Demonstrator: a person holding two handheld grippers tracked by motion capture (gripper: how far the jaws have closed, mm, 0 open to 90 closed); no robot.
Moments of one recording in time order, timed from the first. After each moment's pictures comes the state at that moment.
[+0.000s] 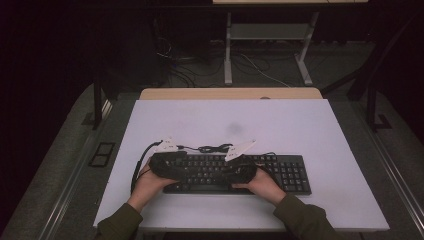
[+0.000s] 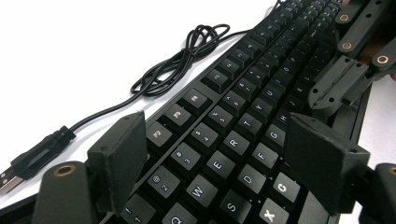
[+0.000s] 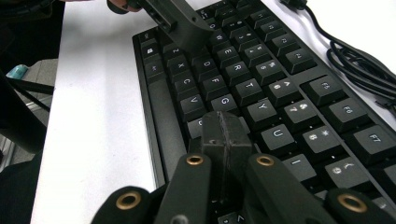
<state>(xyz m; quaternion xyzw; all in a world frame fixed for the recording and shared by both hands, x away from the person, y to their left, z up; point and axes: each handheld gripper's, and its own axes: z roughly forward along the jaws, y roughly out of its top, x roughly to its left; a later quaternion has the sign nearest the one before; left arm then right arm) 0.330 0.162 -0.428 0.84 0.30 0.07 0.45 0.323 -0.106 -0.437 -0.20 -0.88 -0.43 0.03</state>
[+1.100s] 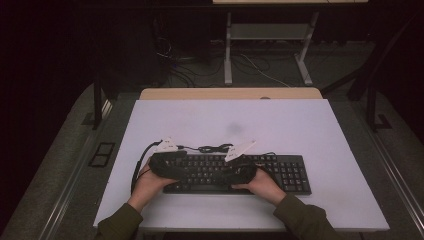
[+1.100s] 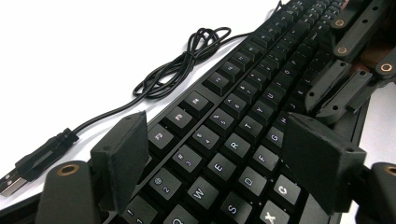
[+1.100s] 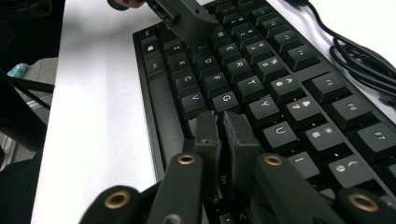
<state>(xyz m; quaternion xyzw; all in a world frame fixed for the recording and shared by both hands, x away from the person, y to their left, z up) 0.330 0.161 -0.427 0.84 0.30 0.08 0.45 0.323 -0.107 -0.437 -0.20 -0.88 -0.43 0.03</state>
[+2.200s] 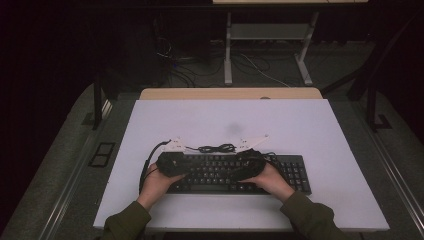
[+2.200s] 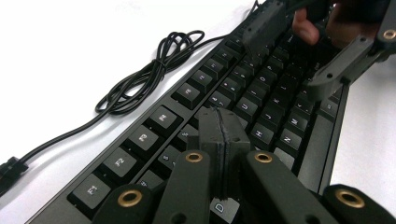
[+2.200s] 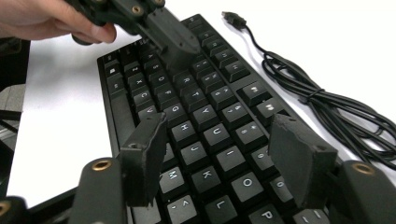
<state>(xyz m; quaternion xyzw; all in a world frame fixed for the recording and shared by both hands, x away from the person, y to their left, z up) 0.332 0.141 -0.428 0.85 0.27 0.05 0.45 0.334 -0.131 -0.428 -0.25 -0.85 -0.46 -0.02</state>
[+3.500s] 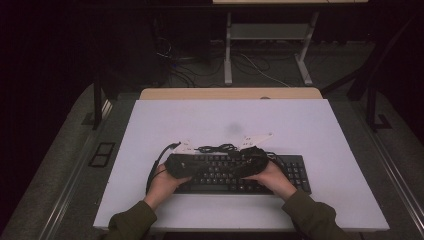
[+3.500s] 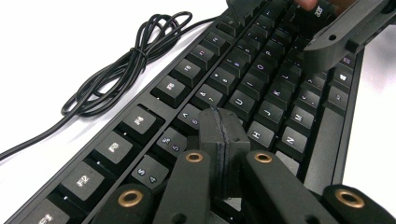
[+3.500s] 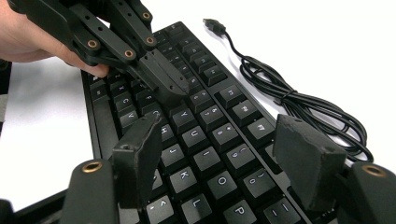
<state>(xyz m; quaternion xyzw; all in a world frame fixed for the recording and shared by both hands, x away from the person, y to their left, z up) 0.334 0.122 -0.437 0.87 0.26 0.04 0.42 0.339 -0.138 -0.427 -0.26 -0.85 -0.46 -0.03</state>
